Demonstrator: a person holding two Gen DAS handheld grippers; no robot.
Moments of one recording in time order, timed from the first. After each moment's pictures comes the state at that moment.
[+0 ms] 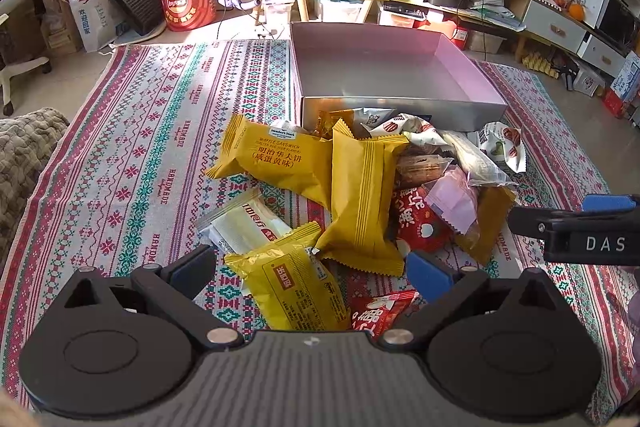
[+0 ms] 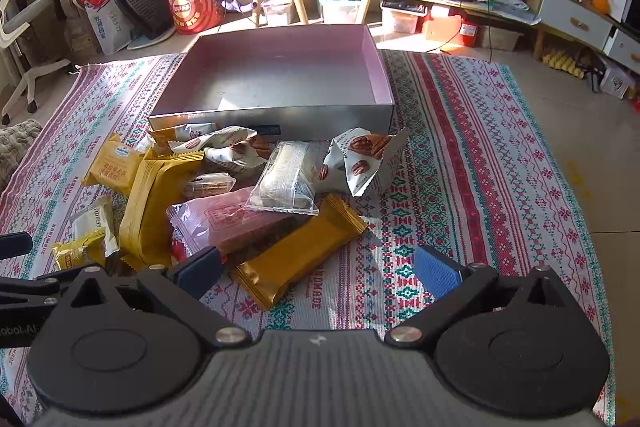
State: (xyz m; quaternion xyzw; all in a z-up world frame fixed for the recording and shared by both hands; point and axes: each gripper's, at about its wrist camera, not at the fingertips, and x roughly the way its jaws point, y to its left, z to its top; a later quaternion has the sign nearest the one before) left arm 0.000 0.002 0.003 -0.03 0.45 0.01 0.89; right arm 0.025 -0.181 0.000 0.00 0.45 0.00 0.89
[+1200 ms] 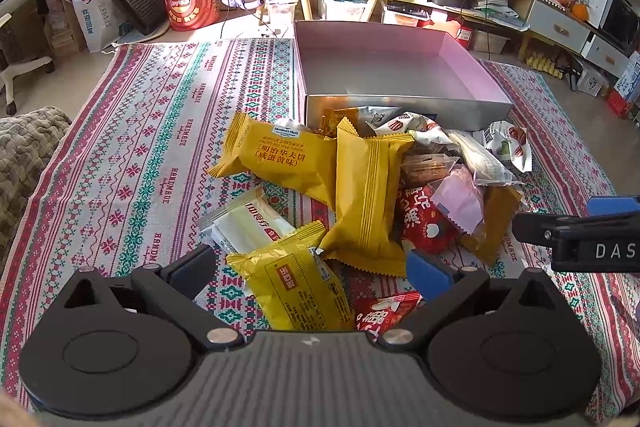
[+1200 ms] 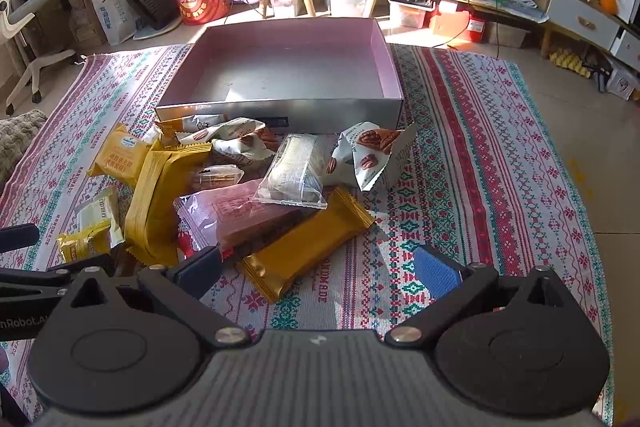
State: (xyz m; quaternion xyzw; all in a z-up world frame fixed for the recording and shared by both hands) left arm 0.000 0.004 -0.001 -0.03 0.45 0.02 0.89; right arm 0.026 -0.177 0.000 -0.01 0.46 0.01 0.89
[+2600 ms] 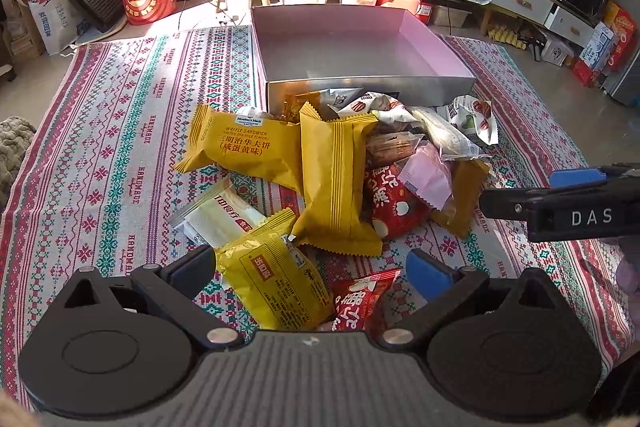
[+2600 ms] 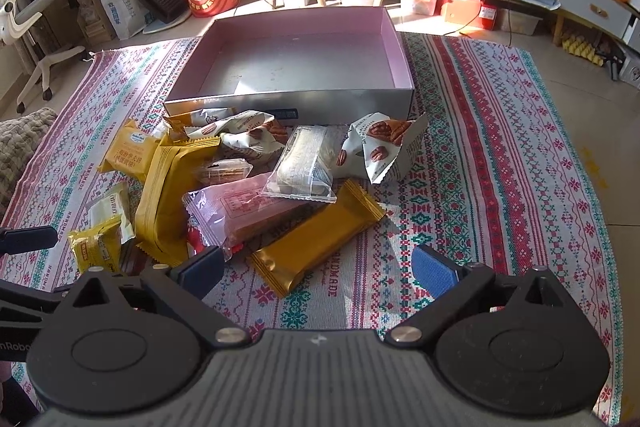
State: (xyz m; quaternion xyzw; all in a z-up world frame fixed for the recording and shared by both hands) left arm 0.004 0.005 0.002 -0.01 0.47 -0.06 0.88; right arm 0.031 -0.183 0.000 0.02 0.48 0.04 0.88
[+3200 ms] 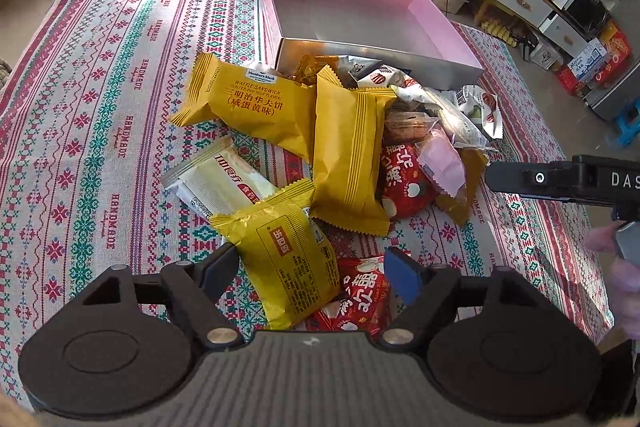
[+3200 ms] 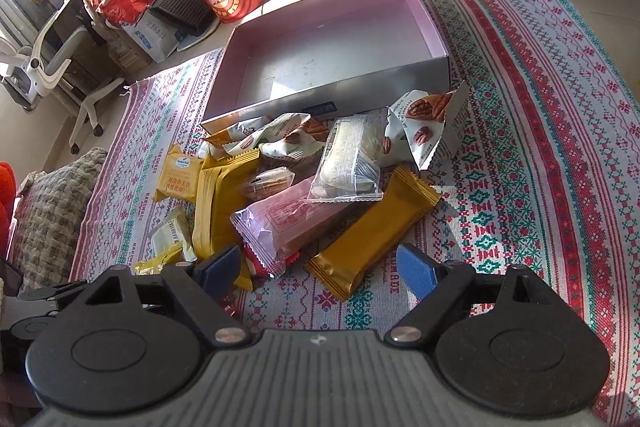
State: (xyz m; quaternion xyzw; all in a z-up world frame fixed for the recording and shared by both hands) left arm 0.018 0.037 -0.015 -0.10 0.53 -0.08 0.84; right arm 0.046 -0.197 -0.003 0.15 0.50 0.10 0.85
